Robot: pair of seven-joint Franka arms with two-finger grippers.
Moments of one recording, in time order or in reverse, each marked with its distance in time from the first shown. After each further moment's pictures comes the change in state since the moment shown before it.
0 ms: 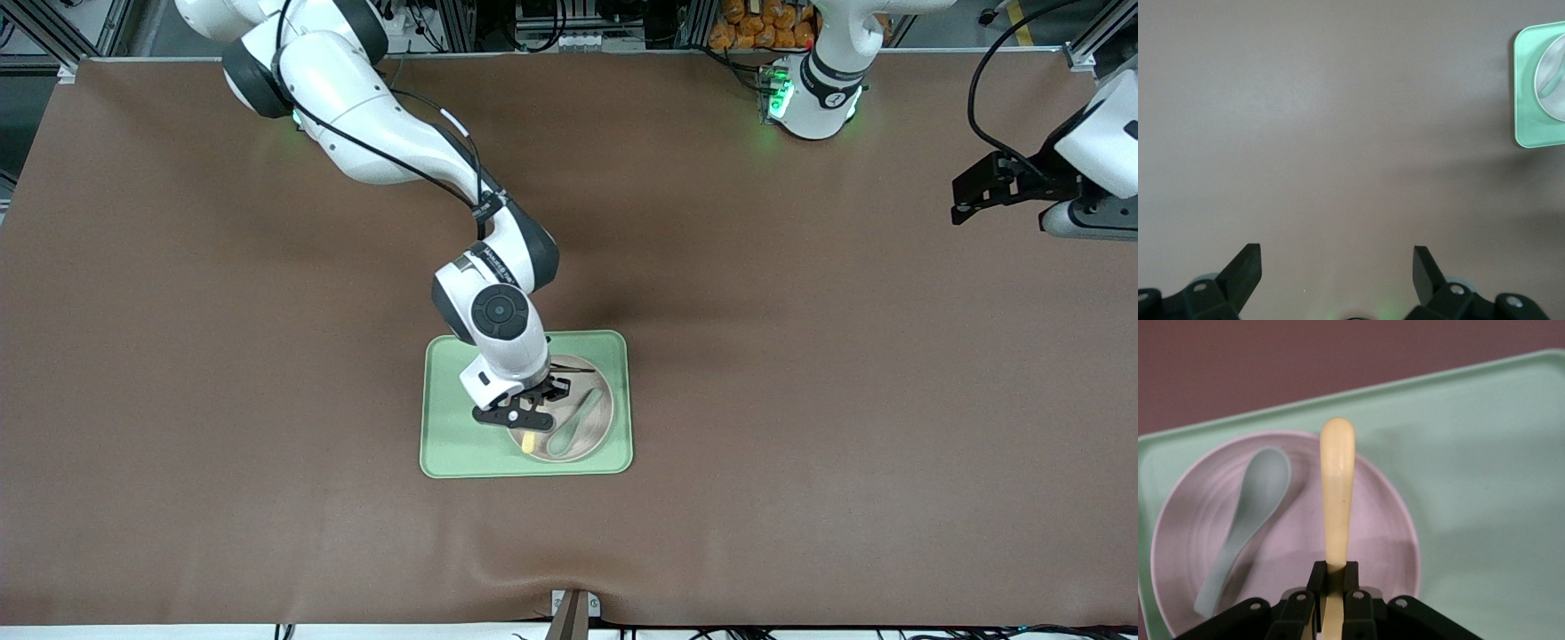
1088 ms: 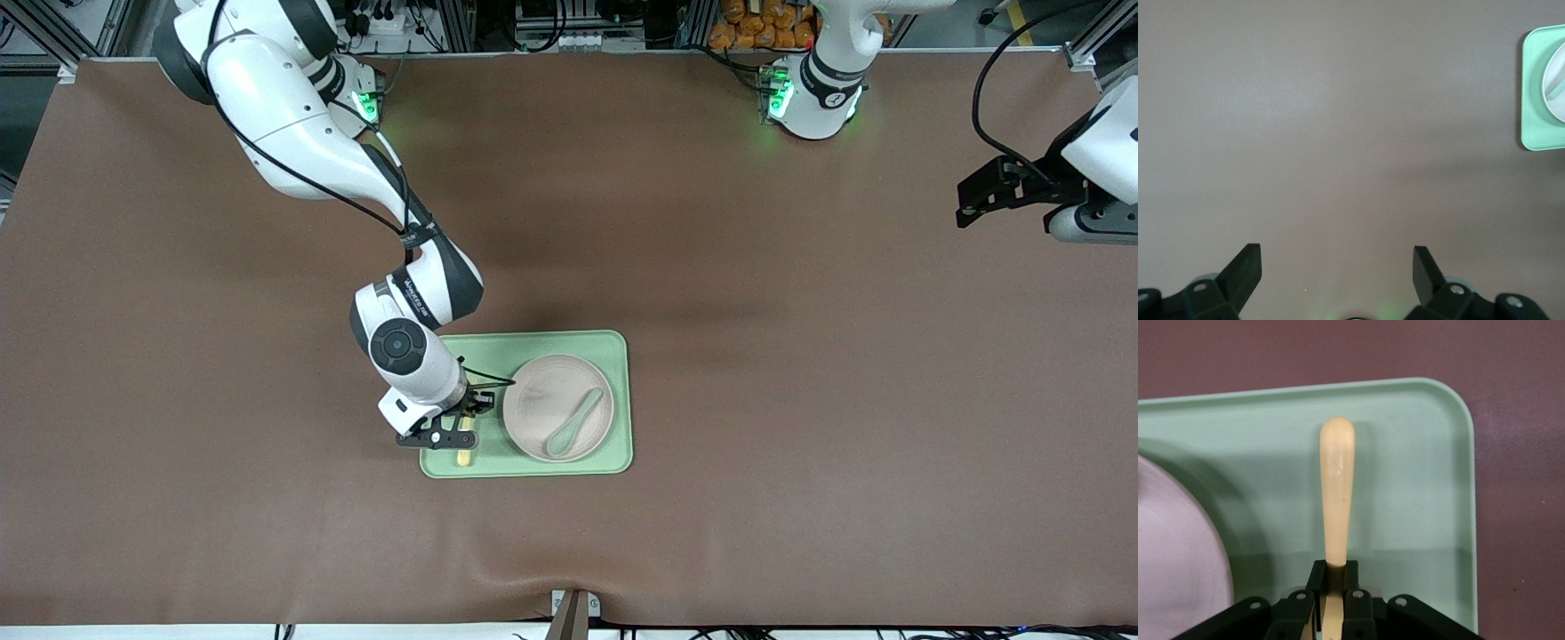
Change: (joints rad) left arm 0.017 0.015 0.010 0.000 0.000 0.001 0.000; right arm -0.180 -0.109 0.052 -0.302 0.001 0.141 -0.262
